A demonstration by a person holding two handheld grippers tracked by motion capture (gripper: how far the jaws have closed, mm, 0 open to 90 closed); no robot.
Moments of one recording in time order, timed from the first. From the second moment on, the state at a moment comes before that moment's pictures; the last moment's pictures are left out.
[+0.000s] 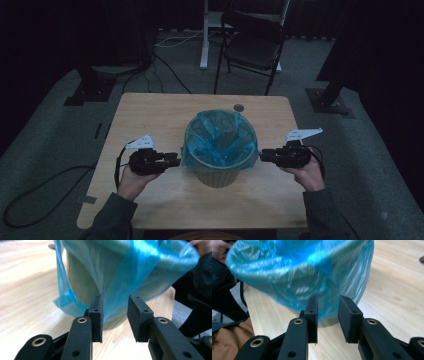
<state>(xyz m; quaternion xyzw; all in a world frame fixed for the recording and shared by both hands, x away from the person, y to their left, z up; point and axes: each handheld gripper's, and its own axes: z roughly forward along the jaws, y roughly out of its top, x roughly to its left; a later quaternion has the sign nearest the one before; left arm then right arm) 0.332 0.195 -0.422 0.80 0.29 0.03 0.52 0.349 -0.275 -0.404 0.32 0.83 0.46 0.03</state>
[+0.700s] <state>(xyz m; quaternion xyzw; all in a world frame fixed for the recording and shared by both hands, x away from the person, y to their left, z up) 0.346 0.166 -0.420 0.82 0.27 0.04 0.50 0.375 -0.257 -0.399 0.27 0.84 0.46 0.04</state>
